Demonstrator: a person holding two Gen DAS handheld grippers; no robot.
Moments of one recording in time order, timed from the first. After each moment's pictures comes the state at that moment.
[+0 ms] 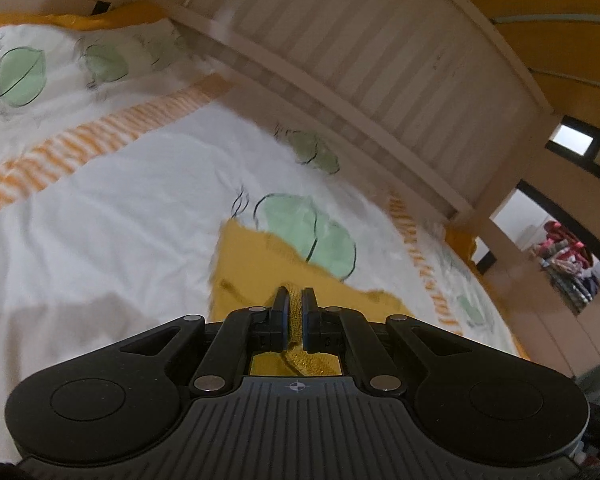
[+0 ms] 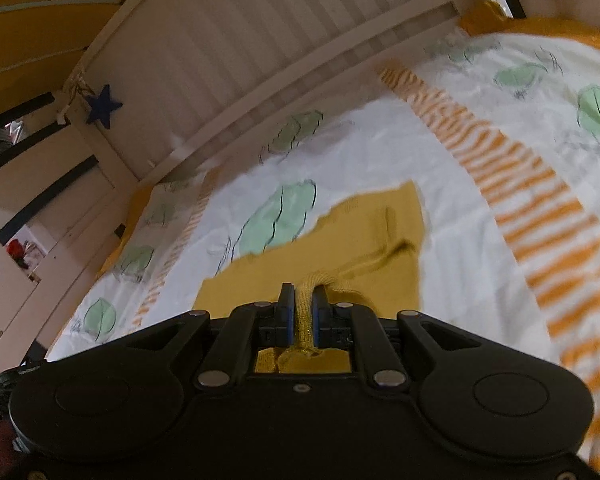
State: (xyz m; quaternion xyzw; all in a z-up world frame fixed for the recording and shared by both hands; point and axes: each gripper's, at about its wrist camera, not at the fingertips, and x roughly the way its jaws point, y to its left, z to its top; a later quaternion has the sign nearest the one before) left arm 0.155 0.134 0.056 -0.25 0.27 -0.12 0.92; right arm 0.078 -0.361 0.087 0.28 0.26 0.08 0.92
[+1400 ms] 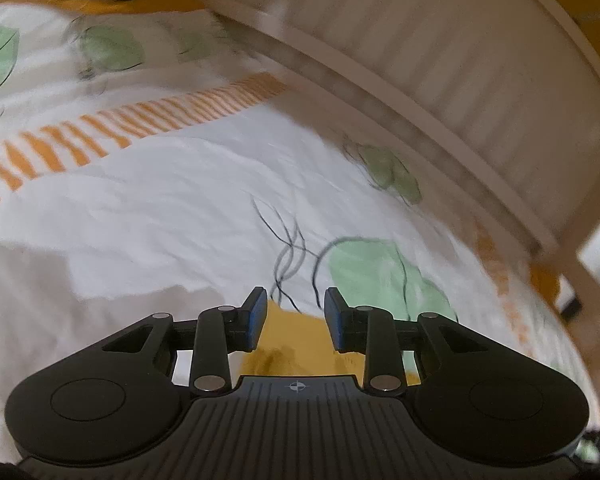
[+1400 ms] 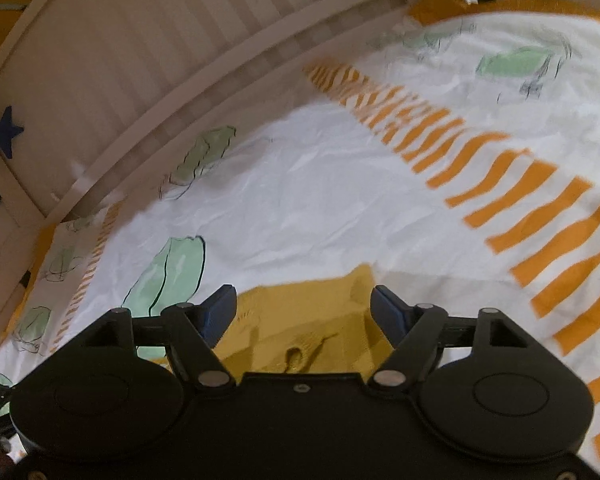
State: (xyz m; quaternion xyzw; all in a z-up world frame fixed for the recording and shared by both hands) left arm 0.345 0.114 -0.010 -0.24 0.27 -0.03 0.93; right arm 0.291 -0.394 0.006 0.28 0.27 -0.03 0.92
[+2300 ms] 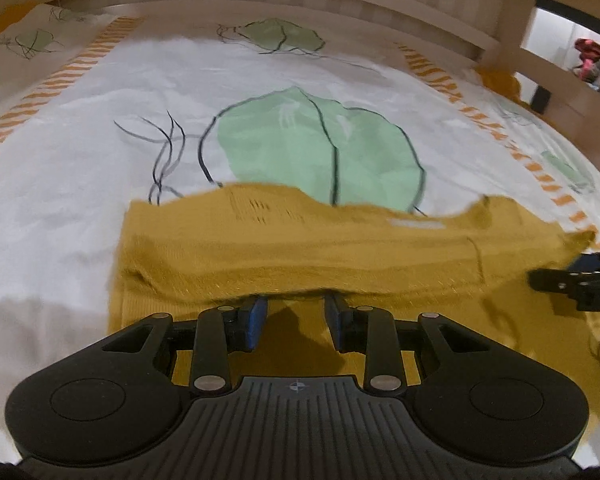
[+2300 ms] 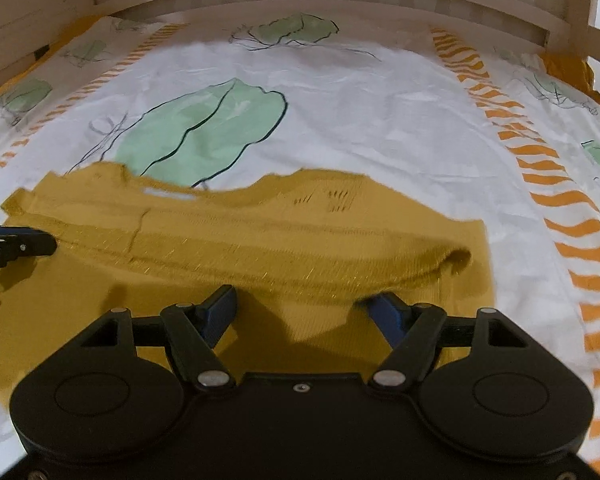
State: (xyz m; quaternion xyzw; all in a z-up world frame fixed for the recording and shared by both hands) left arm 0.371 0.019 -0.048 -0.02 0.39 -0.15 0.91; right arm 0.314 -0.281 -0.007 0.00 0.39 0.05 0.92
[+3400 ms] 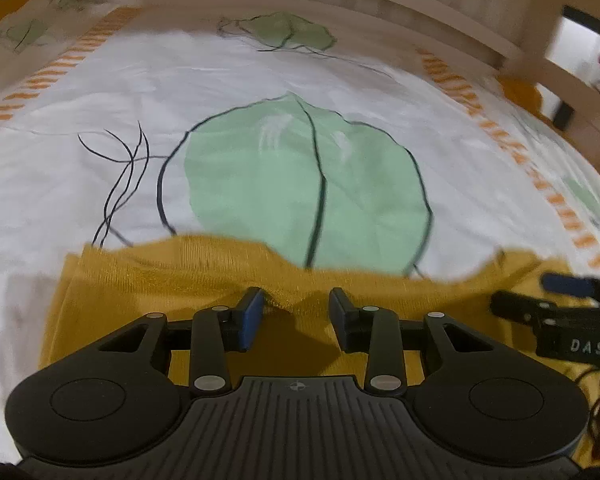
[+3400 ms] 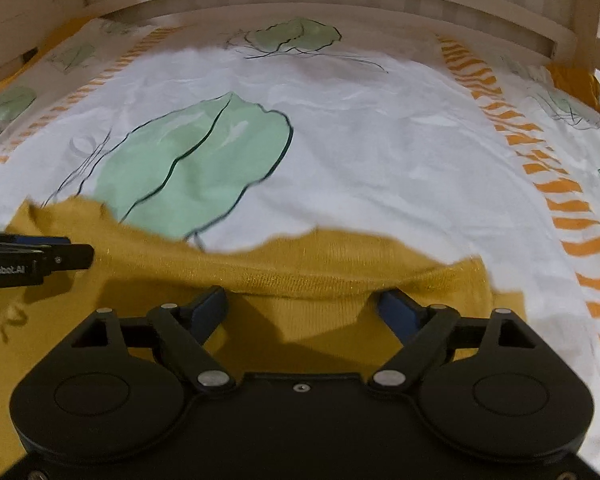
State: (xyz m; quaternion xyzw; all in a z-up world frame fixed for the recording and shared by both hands) left arm 0.427 -0.023 -0.050 -0.05 0.40 -0.12 0.91; right arm 0.372 -0.259 -0.008 0.00 0.39 0.03 0.92
